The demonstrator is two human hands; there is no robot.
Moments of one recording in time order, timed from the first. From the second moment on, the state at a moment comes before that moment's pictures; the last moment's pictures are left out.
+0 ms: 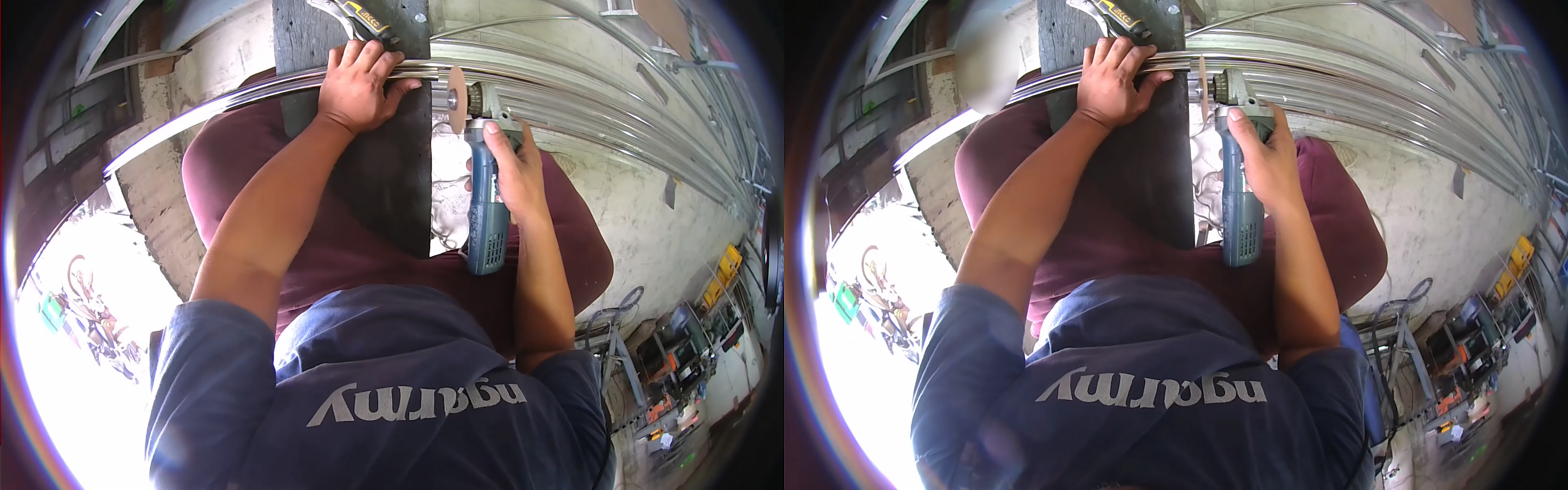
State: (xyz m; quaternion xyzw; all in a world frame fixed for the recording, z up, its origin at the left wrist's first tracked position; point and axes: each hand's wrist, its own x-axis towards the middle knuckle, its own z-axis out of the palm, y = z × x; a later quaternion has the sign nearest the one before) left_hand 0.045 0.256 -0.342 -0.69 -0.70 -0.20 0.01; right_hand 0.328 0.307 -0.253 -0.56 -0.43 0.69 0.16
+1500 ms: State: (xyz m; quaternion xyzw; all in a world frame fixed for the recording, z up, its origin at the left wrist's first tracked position) left_hand 0.052 0.264 -0.341 -0.72 -0.65 -0.26 0.00; right_hand 0.322 0.305 -0.274 -0.57 -0.41 0.69 0.17
